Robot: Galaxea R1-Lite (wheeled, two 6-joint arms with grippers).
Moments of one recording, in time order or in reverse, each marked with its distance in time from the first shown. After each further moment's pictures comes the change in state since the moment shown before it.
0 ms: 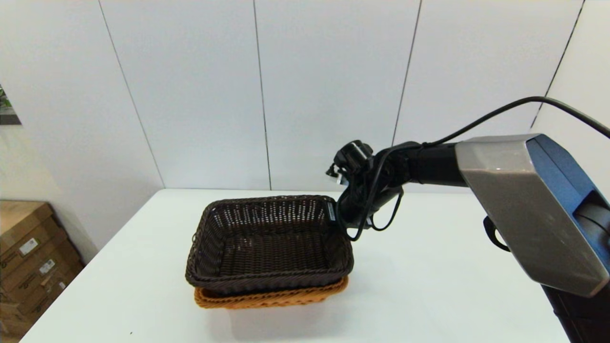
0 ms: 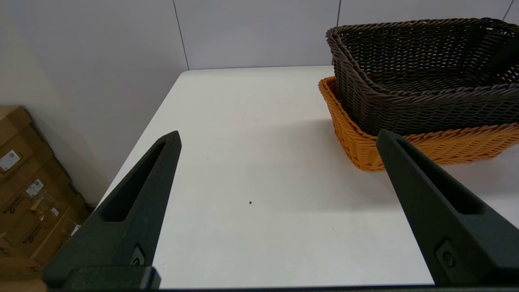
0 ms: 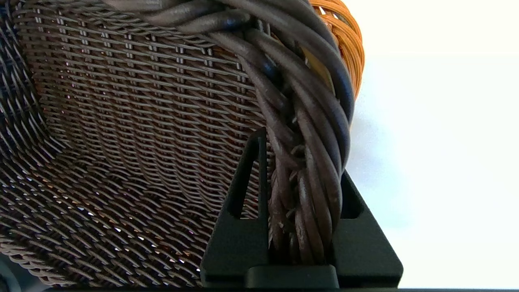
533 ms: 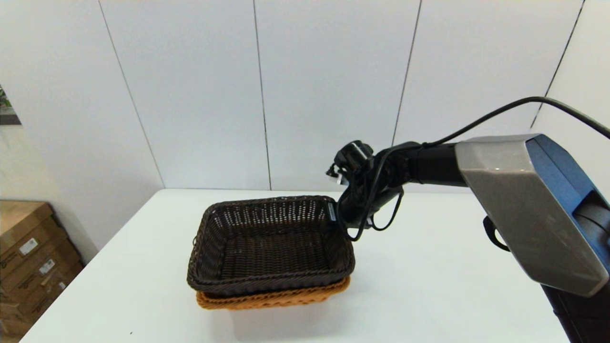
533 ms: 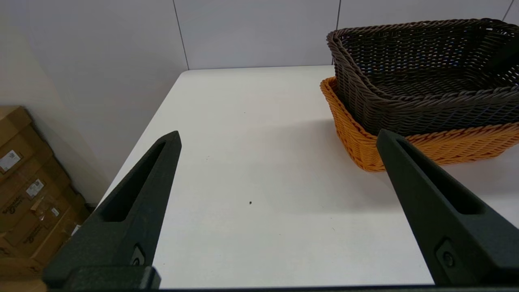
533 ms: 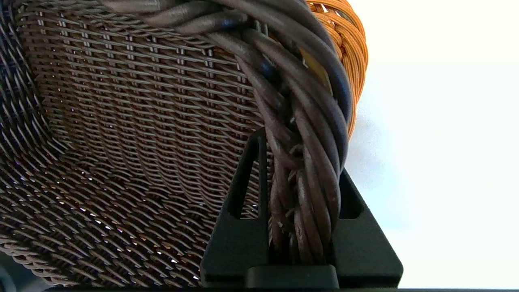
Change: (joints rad) left arm 0.000 0.000 0.000 0.000 0.000 0.000; right arm -0.001 0.001 0.000 0.001 -0.001 -0.008
